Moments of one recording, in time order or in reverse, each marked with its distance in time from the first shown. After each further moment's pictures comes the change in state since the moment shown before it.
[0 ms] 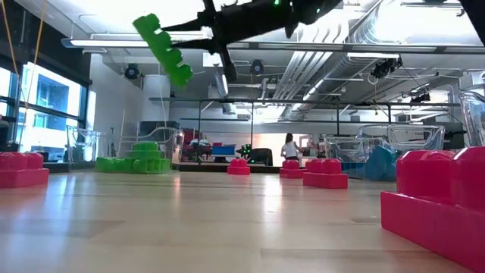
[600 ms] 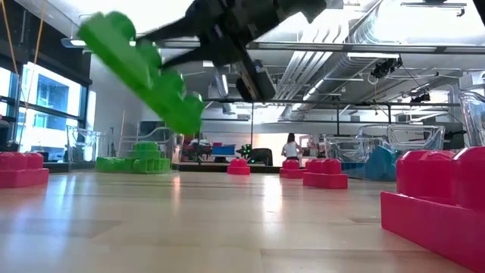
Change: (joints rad) left arm 0.002 0.154 -0.002 -0.419 -0.049 0.042; right arm 0.287 0.062 0.000 -0.354 -0.142 0.198
